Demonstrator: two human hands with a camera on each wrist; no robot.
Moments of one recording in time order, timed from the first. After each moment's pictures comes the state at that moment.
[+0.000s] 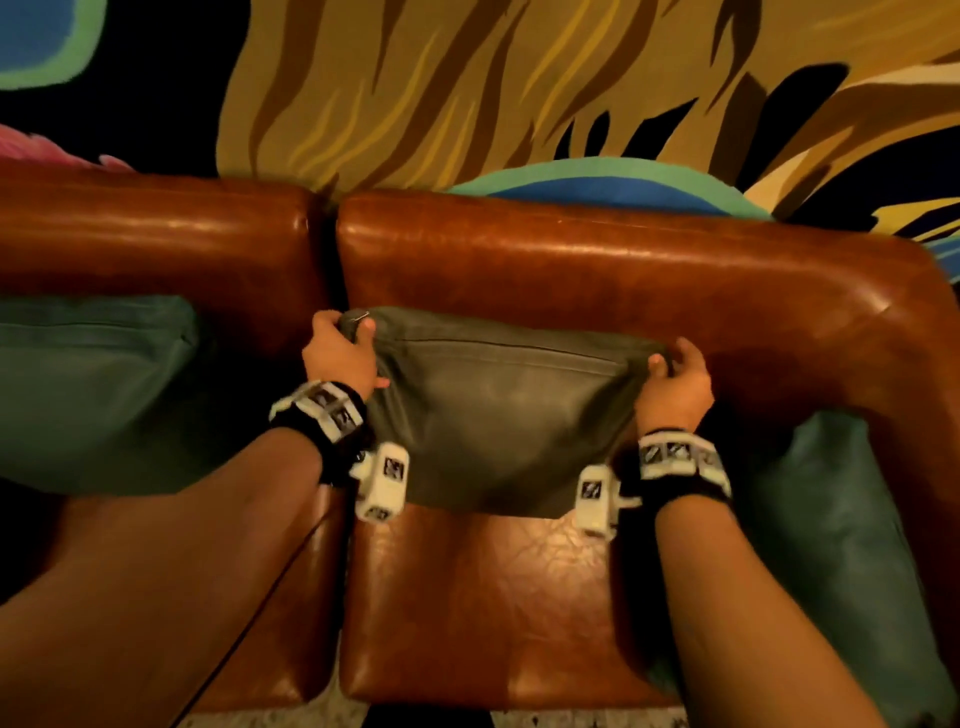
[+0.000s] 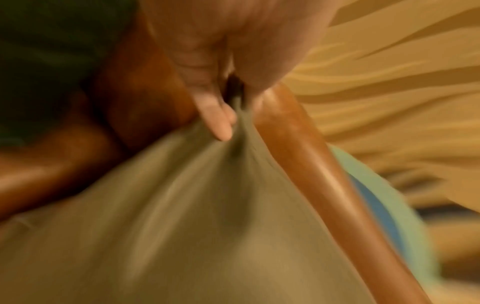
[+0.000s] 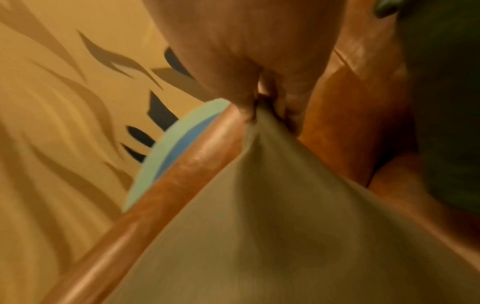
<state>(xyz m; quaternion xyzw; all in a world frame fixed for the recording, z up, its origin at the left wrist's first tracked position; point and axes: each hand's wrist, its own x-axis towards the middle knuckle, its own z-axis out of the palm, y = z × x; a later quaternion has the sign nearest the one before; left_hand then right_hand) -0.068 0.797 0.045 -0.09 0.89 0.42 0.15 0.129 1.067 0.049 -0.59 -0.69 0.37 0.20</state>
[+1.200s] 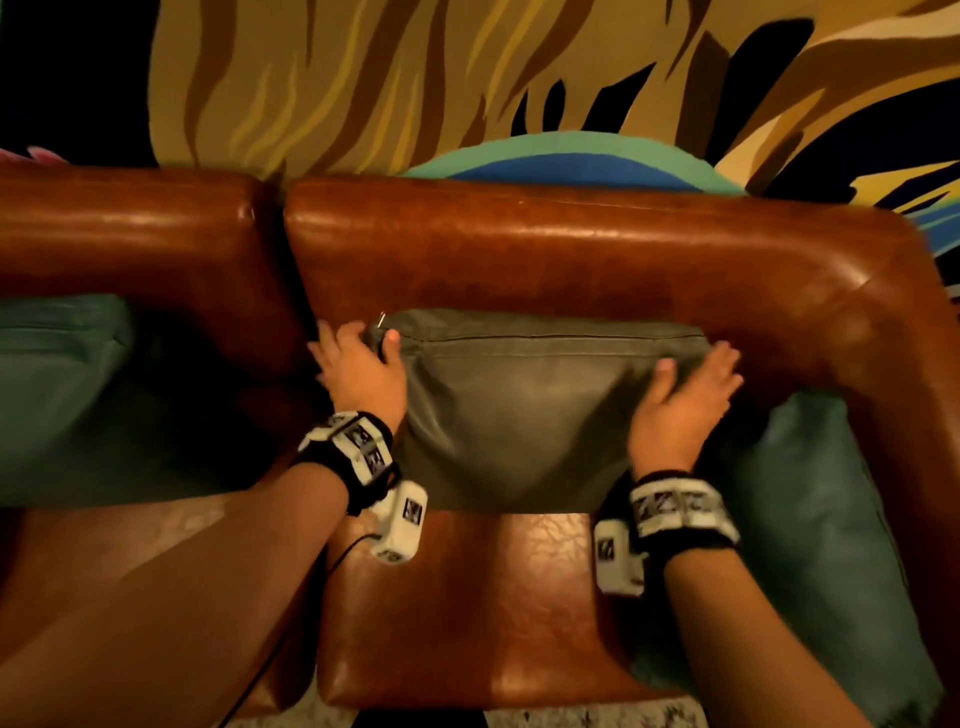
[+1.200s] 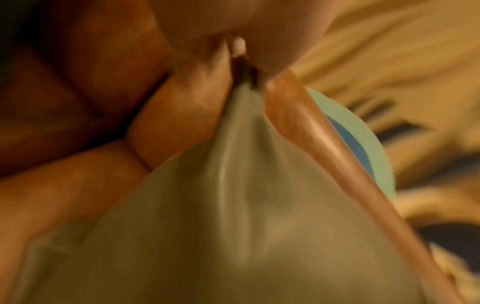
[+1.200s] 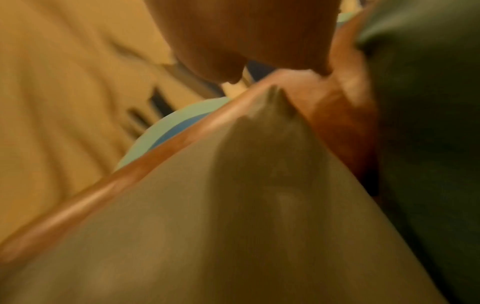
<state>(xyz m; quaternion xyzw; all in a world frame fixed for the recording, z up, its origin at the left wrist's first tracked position) -0.010 0.858 0.032 0.00 0.96 0.28 0.08 0.184 1.090 0.017 -0.55 -0.77 0.26 0.20</state>
